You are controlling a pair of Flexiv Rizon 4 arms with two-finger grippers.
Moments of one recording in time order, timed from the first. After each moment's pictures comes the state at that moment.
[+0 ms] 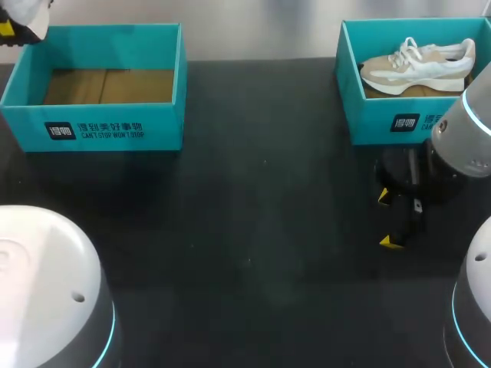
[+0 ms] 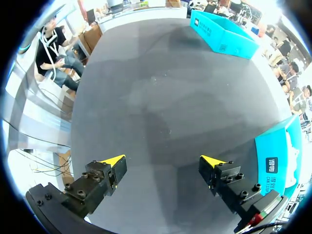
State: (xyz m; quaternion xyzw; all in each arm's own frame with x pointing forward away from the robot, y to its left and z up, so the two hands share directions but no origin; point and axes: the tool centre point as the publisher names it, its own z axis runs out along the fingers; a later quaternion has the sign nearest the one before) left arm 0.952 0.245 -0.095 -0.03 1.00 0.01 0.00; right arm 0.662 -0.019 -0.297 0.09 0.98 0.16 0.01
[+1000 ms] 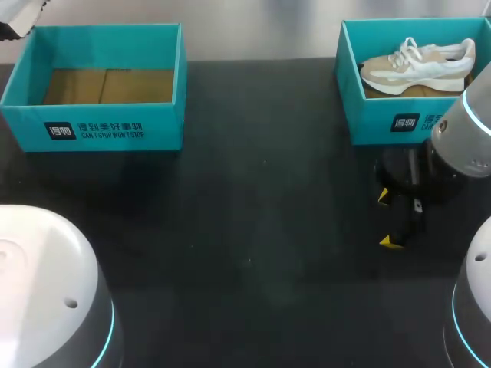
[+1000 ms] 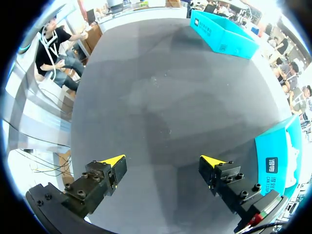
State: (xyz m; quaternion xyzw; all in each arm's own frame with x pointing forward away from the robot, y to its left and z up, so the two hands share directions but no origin) left arm 1.019 0.319 -0.125 0.17 0.99 -0.03 0.02; right arm 0.662 -0.019 -0.297 0.09 0.98 0.16 0.01
